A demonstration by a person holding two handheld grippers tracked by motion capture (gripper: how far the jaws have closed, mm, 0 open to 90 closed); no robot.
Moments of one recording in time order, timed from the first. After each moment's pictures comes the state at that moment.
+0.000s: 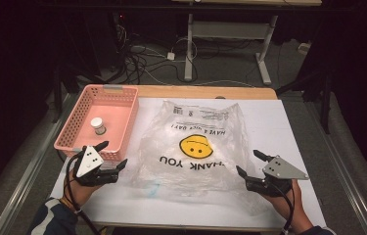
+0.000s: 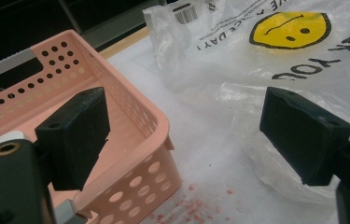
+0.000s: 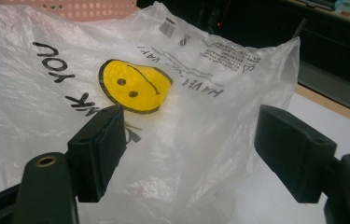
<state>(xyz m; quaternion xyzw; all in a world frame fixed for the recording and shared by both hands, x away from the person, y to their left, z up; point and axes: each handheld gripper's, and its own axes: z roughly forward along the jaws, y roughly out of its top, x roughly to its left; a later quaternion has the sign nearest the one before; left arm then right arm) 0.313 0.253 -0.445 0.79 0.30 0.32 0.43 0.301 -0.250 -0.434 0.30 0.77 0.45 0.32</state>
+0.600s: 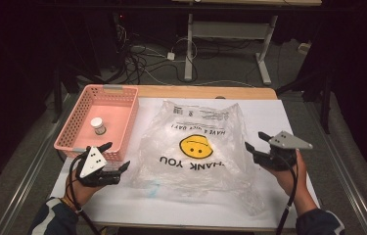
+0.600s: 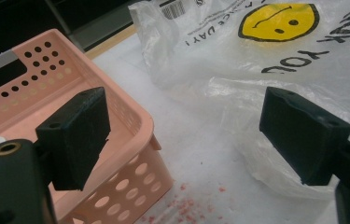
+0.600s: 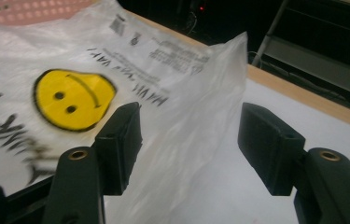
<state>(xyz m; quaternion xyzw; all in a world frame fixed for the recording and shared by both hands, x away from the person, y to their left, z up) 0.314 0.250 -0.448 0.80 0.29 0.30 0.42 0.367 -0.270 -0.411 0.35 0.77 0.43 0.32</state>
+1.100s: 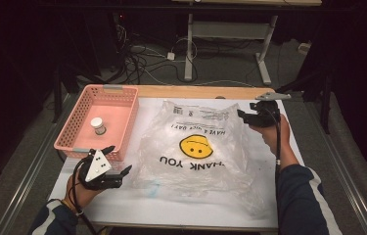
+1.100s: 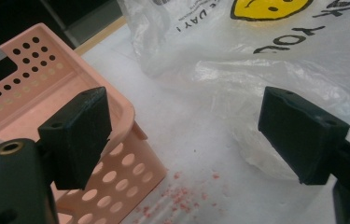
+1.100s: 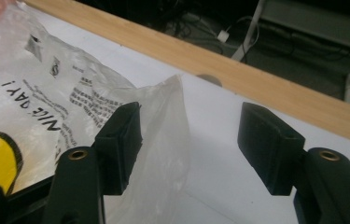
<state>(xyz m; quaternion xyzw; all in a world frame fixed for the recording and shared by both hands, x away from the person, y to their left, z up) 0.309 0.243 -0.453 0.82 0.27 0.31 0.39 0.494 -0.257 -0.401 0.43 0.77 0.39 0.26</state>
